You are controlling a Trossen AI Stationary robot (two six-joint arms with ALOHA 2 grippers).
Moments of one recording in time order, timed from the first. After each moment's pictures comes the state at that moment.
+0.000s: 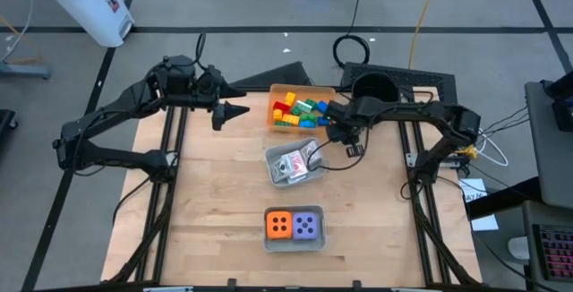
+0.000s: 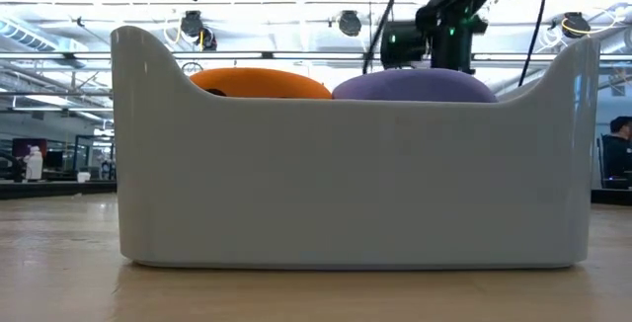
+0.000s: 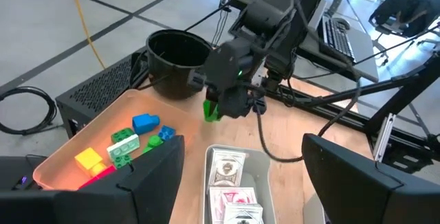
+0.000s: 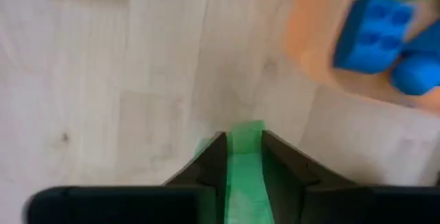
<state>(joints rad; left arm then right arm) 0.46 1.06 1.23 -0.53 0.31 -0.16 -0.39 1.62 1.08 -0.88 0.08 -0.60</state>
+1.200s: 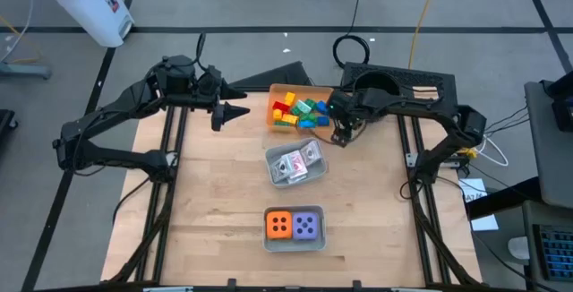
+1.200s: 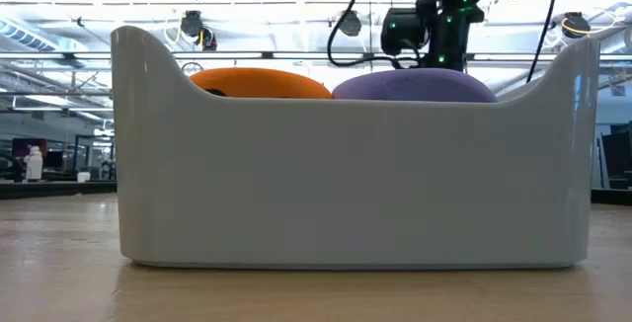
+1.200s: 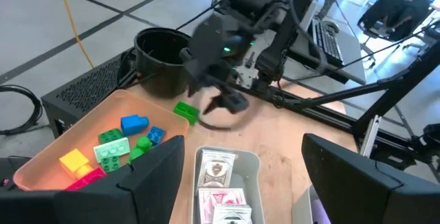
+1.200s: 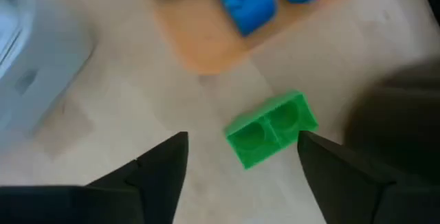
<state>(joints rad) 0.45 1.06 1.24 -0.52 0.34 -0.19 -0.44 1.57 1.15 -0.92 0.11 0.09</state>
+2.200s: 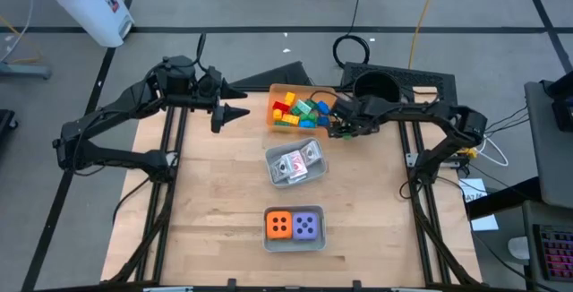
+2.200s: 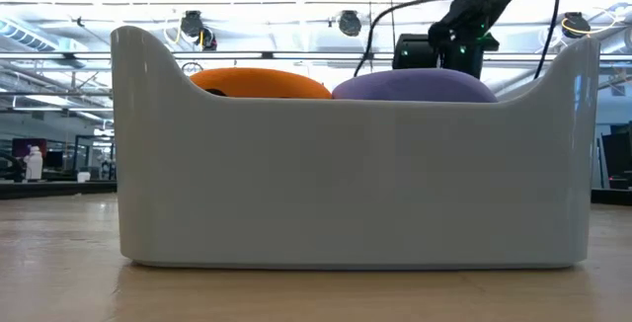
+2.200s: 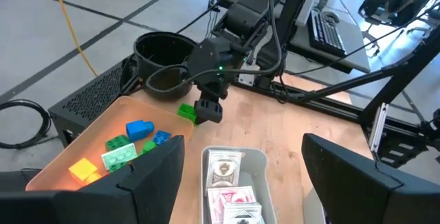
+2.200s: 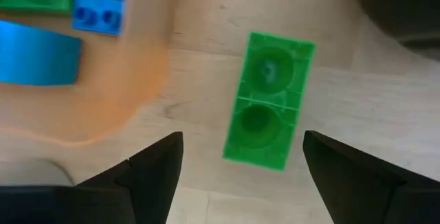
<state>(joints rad) 0.45 1.06 1.24 -0.52 0.34 -0.11 -0.46 1.56 0.95 -0.71 0.13 0.97</state>
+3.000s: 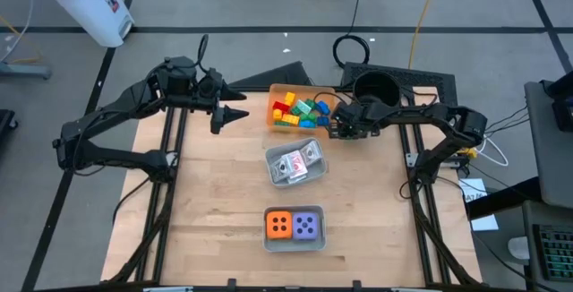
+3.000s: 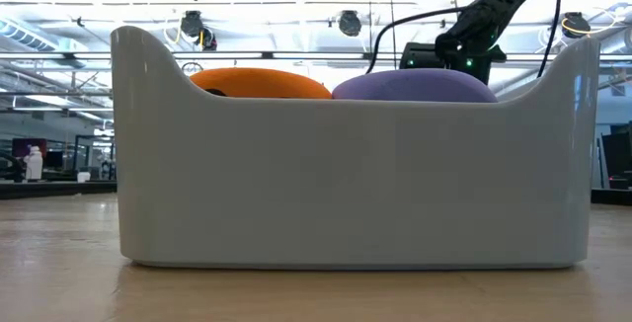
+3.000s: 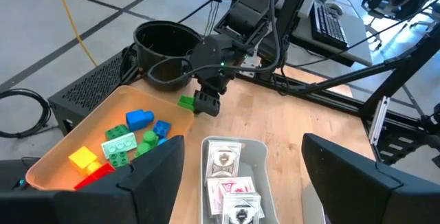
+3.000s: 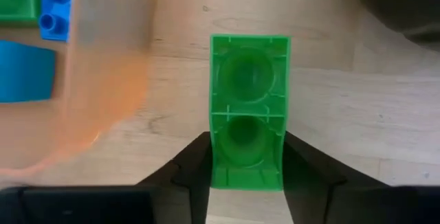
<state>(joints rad) 0.45 1.06 1.24 -0.56 0.34 -0.11 -0.47 1.56 0.86 -0.59 0.16 1.03</state>
